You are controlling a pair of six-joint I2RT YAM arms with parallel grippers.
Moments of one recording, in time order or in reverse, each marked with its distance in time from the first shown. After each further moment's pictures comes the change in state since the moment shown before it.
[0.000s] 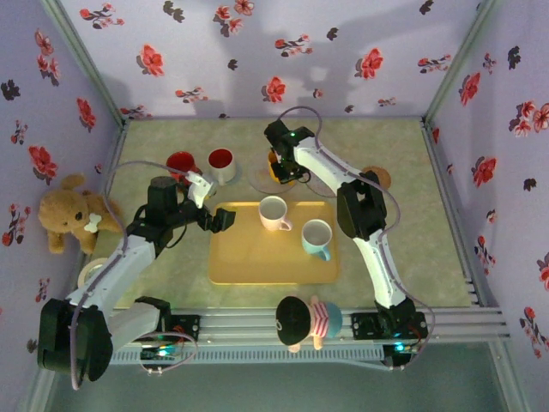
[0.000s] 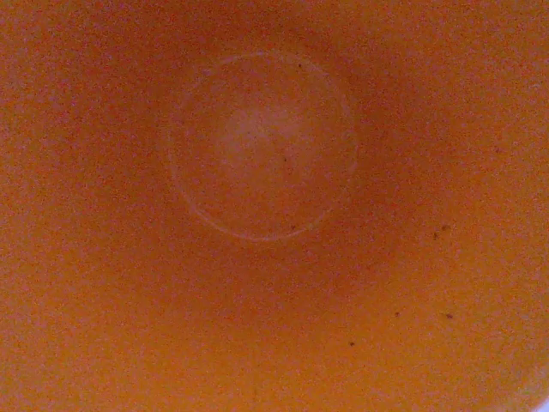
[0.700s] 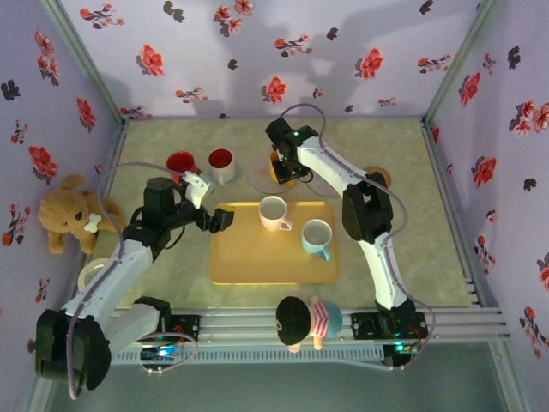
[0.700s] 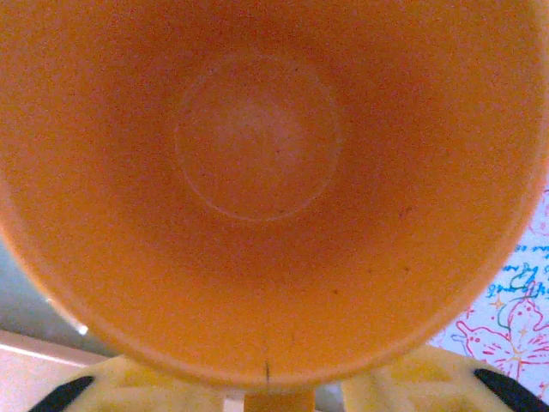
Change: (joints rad) left arm 0.000 -0.058 0.000 -0.012 -0.003 0.002; right arm 0.011 -0.092 -0.077 0.023 0.001 0.022
